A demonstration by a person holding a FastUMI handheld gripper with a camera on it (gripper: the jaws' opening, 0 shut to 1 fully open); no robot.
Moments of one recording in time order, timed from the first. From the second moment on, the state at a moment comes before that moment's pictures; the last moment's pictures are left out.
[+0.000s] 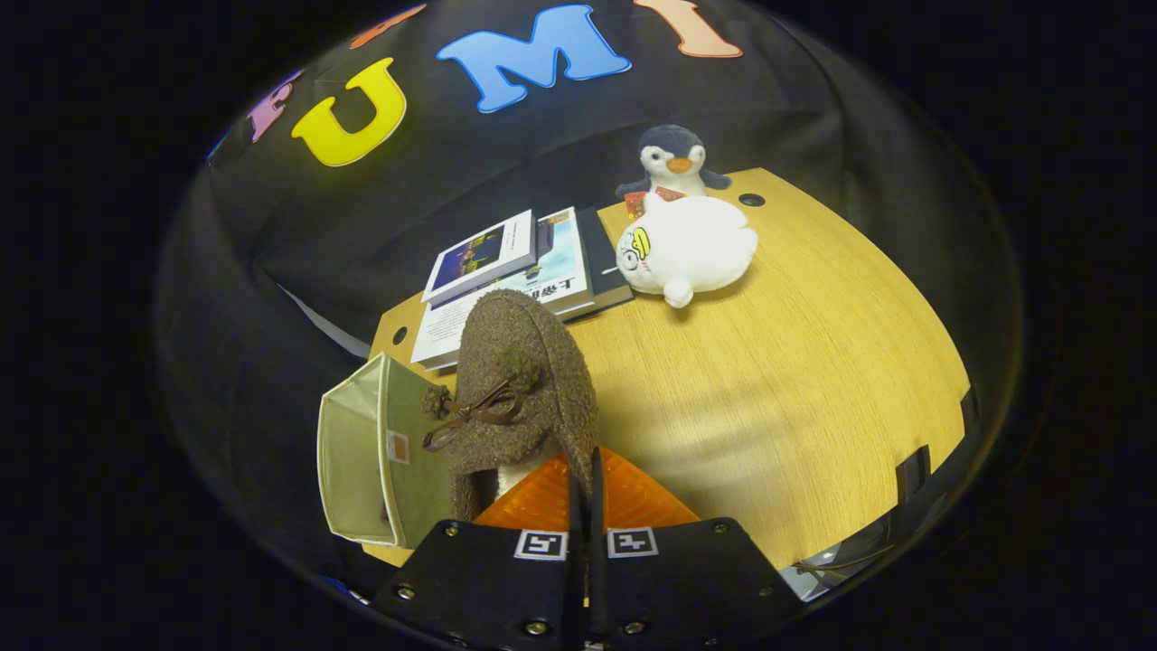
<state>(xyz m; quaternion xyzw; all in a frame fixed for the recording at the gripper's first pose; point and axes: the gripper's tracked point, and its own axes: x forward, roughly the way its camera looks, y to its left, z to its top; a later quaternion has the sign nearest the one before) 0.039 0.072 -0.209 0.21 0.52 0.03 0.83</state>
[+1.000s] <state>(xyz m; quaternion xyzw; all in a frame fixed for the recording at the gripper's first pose) 0.055 0.250 -0.165 0.22 0.50 0.11 0.83</state>
